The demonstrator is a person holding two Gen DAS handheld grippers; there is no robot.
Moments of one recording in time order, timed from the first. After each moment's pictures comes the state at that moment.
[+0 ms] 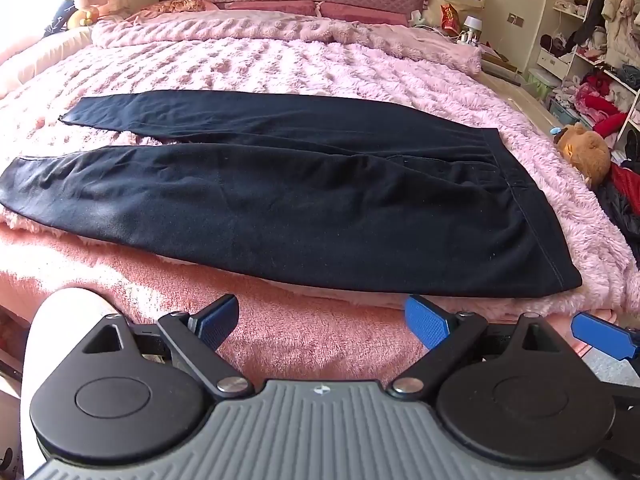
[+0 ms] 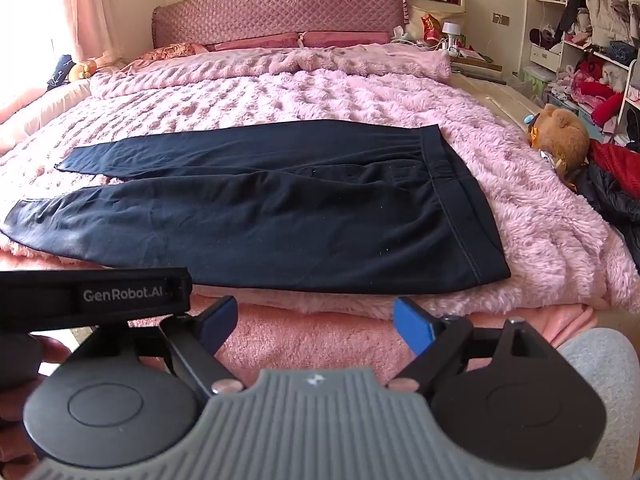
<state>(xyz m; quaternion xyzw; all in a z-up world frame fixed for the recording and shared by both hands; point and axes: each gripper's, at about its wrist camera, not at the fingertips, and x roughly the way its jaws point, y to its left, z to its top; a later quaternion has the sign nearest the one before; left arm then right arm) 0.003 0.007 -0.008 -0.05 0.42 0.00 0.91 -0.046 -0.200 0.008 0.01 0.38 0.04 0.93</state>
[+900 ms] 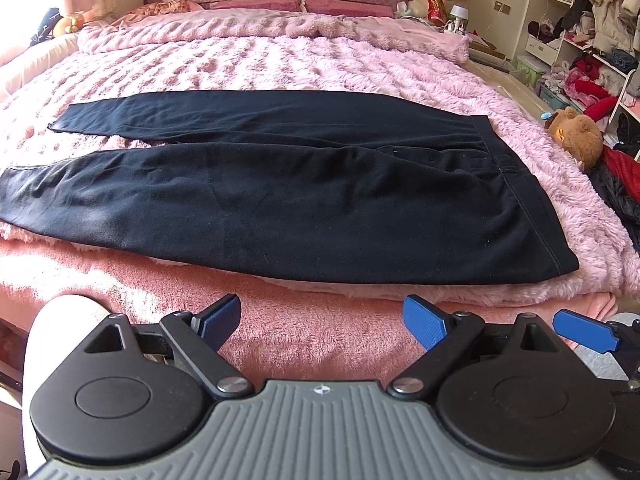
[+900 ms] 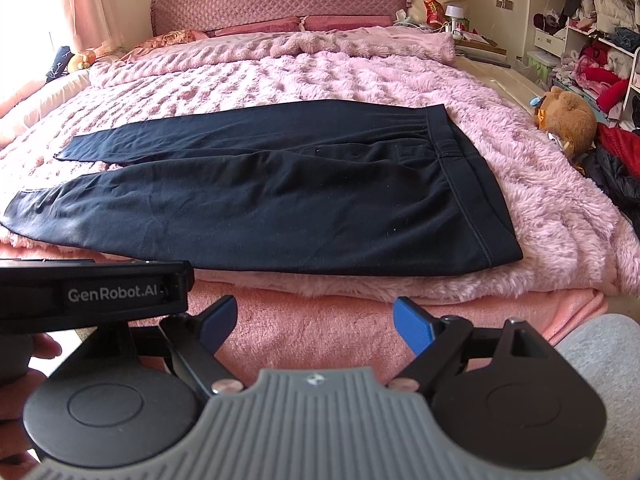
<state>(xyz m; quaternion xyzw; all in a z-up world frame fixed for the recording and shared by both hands) 0.002 0.003 -0.010 -0.03 0.42 -0.01 0.91 -0.036 -0.202 -0.014 0.02 0.40 0.04 0.92</state>
